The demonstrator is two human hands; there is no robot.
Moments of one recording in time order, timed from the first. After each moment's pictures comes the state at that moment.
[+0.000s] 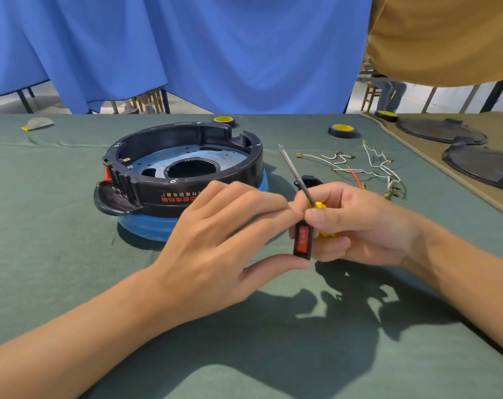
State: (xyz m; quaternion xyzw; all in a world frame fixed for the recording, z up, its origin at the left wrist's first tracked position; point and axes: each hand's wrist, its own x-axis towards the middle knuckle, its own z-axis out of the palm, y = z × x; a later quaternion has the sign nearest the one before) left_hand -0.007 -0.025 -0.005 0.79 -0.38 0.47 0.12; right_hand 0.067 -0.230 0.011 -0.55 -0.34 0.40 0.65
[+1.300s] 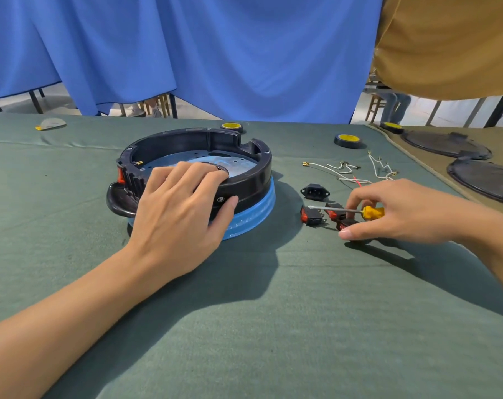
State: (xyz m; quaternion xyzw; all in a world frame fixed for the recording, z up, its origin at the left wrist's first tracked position) left_hand 0.014 0.015 -0.008 0.88 -0.10 0.46 0.01; right_hand 0.092 -0.276 0.041 -0.95 -0.27 0.05 0.12
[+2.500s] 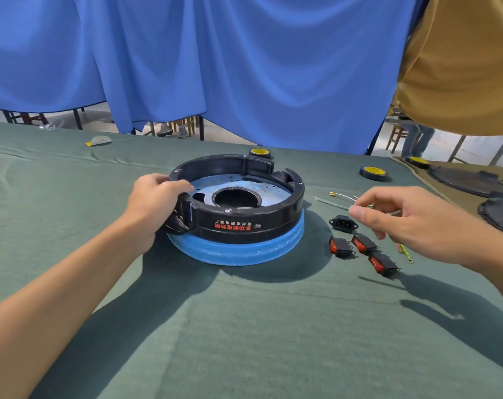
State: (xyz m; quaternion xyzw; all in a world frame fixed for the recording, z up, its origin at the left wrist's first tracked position) left_hand 0.035 0.094 0.021 0.73 0.24 0.23 0.60; right_hand 0.075 -0.237 0.068 -0.91 -0.29 0.00 0.30
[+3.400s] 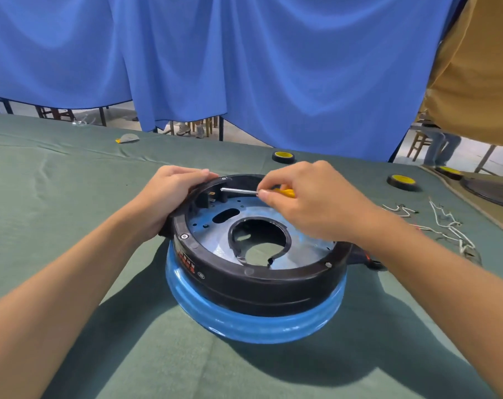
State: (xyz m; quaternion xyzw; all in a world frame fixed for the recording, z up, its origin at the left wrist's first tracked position) left_hand 0.025 0.126 0.029 0.74 0.10 0.16 0.64; right_hand 0.064 -0.091 0.075 -0.88 -0.42 -0.10 0.21
